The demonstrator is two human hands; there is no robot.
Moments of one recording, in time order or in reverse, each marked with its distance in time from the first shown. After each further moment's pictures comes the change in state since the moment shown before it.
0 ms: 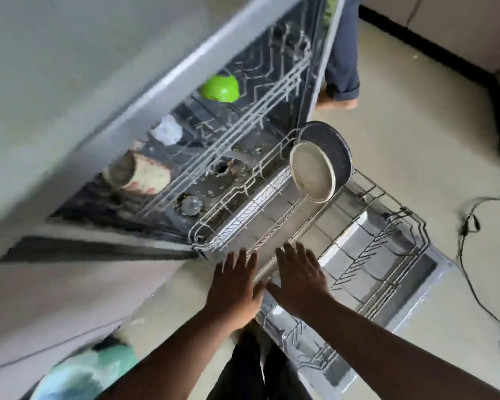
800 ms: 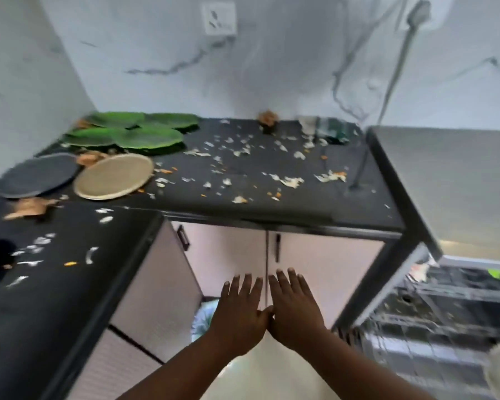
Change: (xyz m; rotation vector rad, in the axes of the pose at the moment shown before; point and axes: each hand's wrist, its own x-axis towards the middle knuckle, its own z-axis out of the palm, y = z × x) left_hand -0.487 -0.231 0.050 -0.327 0.624 -0.656; right_hand -0.261 -0.458 0.020 -0.518 0.262 -0.902
